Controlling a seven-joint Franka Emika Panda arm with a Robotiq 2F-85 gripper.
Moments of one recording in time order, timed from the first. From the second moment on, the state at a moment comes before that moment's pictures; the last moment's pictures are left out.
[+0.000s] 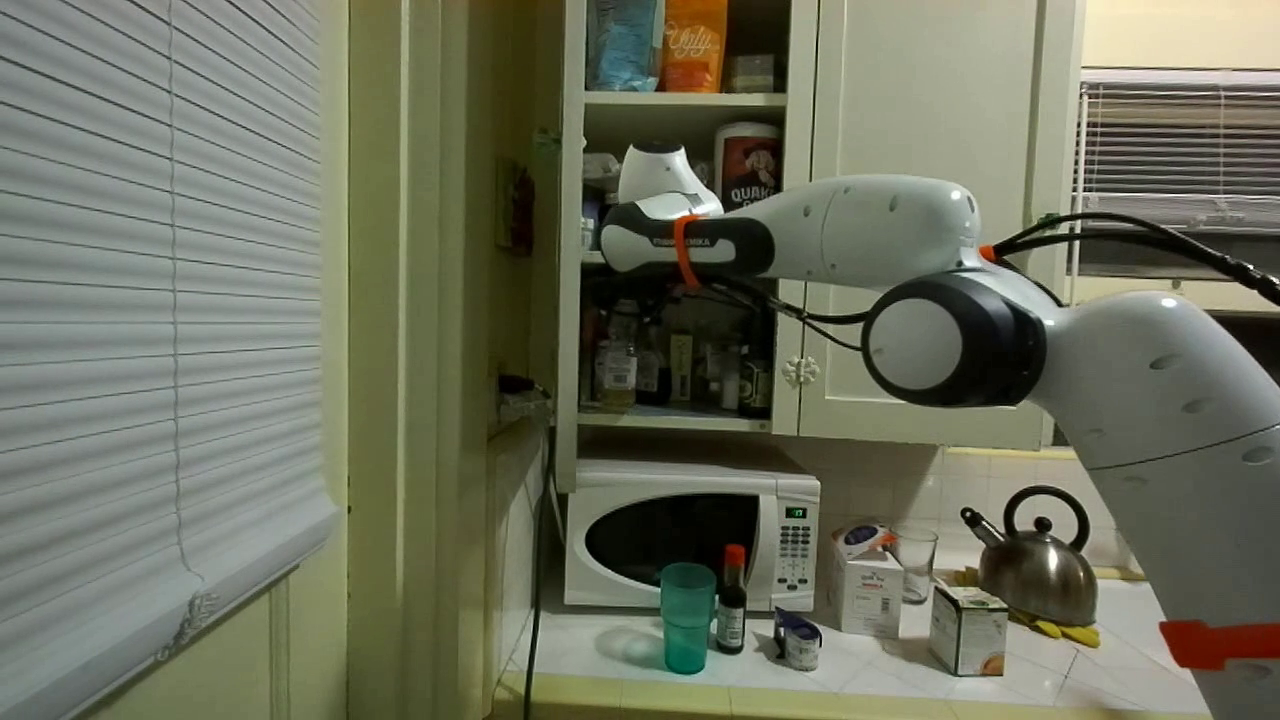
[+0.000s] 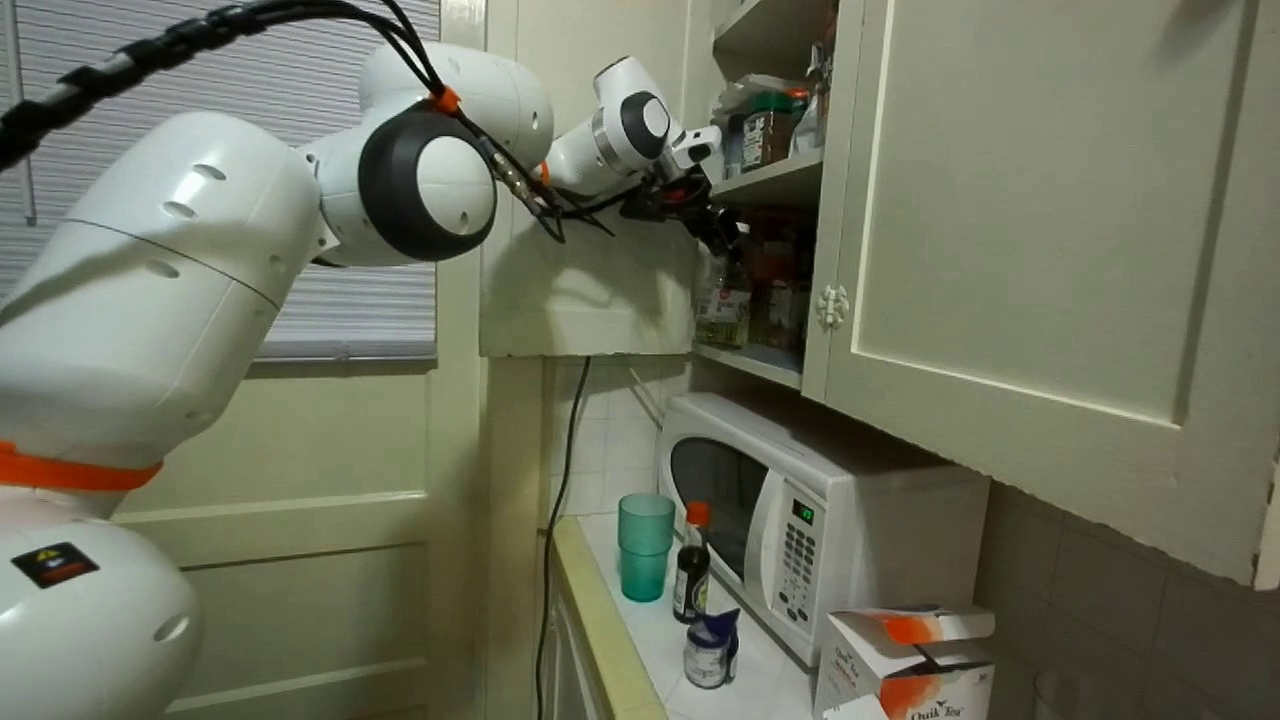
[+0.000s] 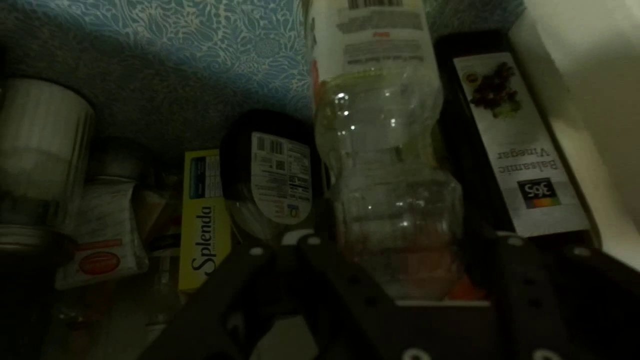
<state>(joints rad) 0.37 0.47 -0.16 -0.91 -0.33 2.11 0.71</state>
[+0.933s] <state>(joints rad) 0.51 0.03 -0.14 -1.54 -0.58 2.16 1.13</state>
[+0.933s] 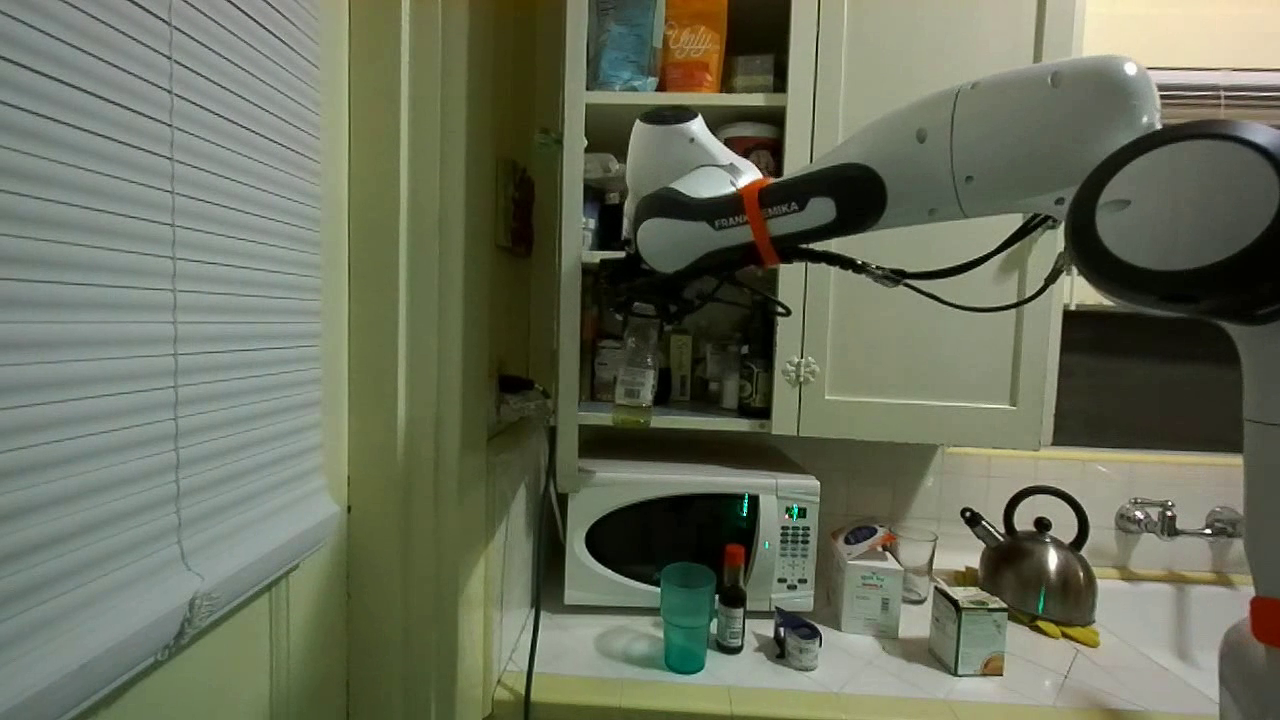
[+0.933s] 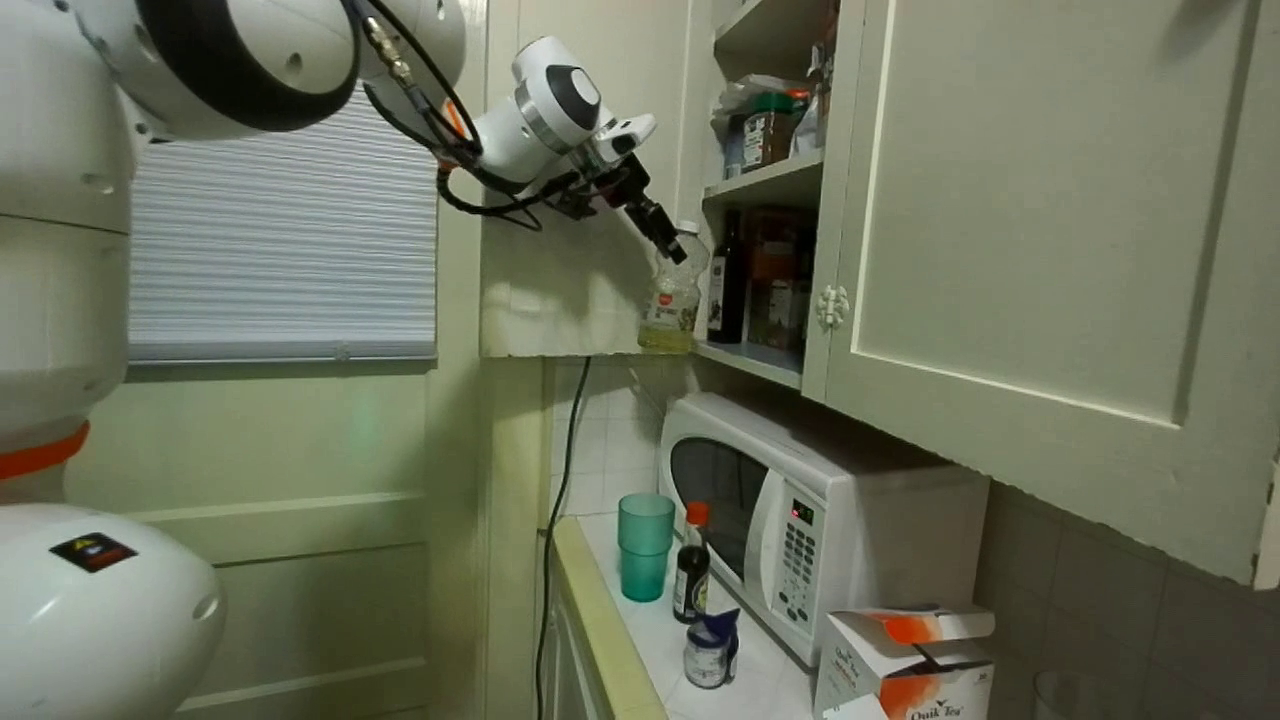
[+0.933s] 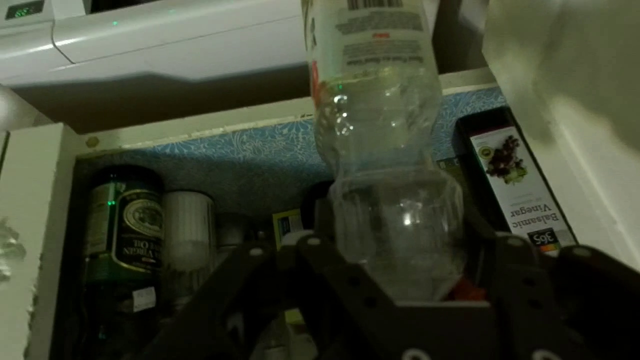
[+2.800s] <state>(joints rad) 0.10 -0.26 0.22 -2.29 -0.98 2.62 1.61</state>
